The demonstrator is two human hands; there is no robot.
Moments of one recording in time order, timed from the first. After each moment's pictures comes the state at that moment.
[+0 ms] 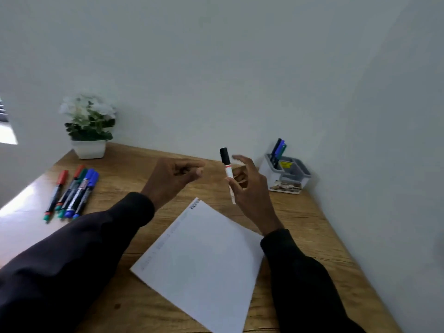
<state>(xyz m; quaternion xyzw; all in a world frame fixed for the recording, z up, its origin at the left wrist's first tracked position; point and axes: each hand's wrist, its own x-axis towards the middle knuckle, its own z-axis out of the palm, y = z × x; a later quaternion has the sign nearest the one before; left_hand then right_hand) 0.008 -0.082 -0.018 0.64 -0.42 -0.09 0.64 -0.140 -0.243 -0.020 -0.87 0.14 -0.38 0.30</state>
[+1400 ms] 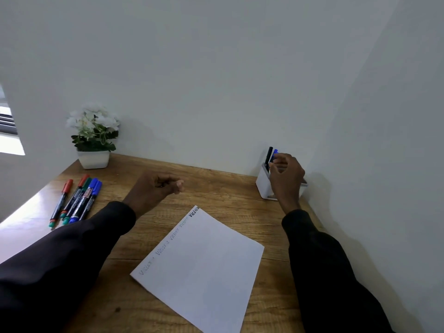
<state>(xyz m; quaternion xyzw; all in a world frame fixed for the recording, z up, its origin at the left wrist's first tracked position) 0.021 -0.051 -0.022 0.68 -0.40 -0.14 0.60 -0.150 -0.343 0.008 -0.76 0.31 -0.52 0.22</state>
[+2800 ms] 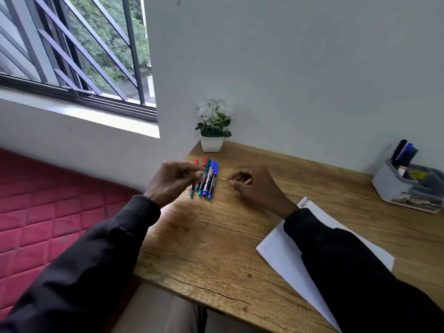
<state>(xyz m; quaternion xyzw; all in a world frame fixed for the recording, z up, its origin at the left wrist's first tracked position) 0.085 0.146 -0.036 0.77 -0.32 -0.02 0.55 0.007 -0.095 -0.050 -0.92 -0.03 -0.15 0.35</state>
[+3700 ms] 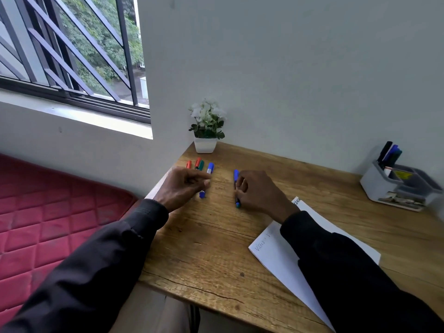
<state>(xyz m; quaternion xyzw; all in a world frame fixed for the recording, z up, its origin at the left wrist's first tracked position) 0.074 0.122 -0.044 0.77 -0.35 -0.05 0.53 -0.009 -0.090 -0.034 -0.97 0.10 -0.07 0.18</state>
